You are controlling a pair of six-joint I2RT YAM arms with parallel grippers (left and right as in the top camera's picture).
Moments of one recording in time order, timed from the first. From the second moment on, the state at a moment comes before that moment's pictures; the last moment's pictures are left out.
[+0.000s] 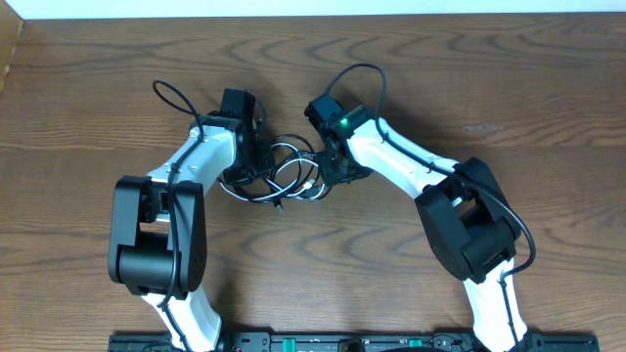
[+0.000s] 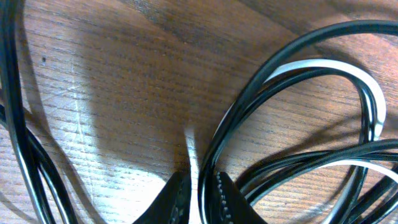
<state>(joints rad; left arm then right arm) -0.14 1.91 1.18 -0.68 0.13 -0.41 0.65 2.20 1.63 -0.88 -0.05 0.37</state>
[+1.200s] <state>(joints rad) -0.13 1.89 1.18 -0.69 0.19 -0.40 0.64 2.21 1.92 -1.06 -0.31 0.04</state>
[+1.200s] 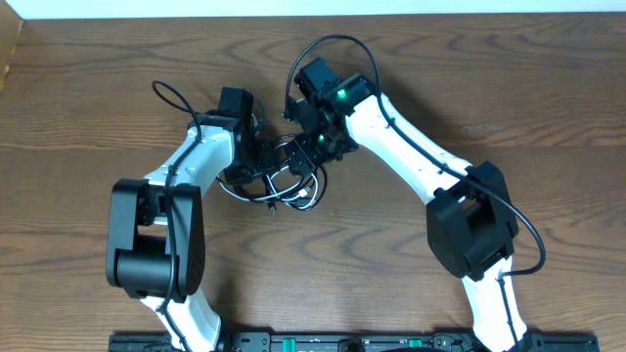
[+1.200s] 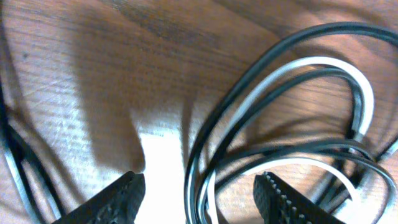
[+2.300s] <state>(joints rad) 0.12 1.63 1.18 -0.83 0.10 -0.51 0.79 2.21 1.81 -0.95 0.00 0.17</state>
